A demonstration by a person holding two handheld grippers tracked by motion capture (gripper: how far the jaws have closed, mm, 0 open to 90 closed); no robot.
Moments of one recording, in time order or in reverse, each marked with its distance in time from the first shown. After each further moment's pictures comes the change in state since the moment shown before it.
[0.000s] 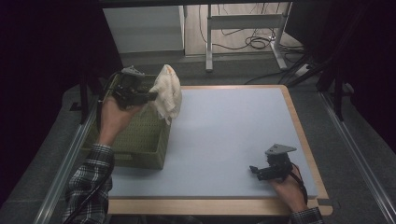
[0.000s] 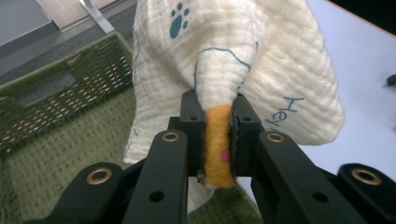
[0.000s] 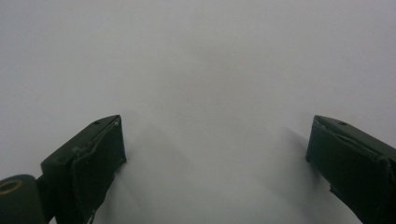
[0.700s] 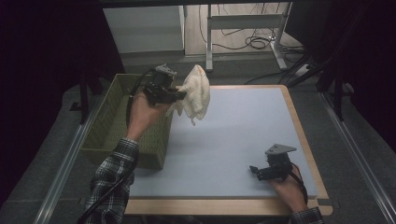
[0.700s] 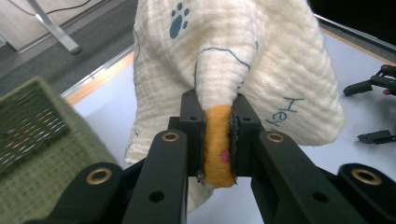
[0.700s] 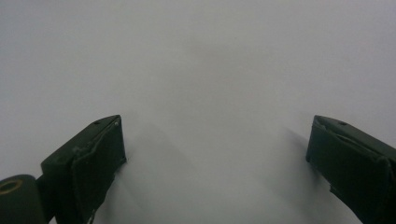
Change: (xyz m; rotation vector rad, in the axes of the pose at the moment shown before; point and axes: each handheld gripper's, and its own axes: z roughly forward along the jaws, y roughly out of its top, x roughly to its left) left arm -0.052 0.039 0.048 0.000 -0.104 0.090; right arm 0.000 0.000 0.000 0.000 0.001 0.000
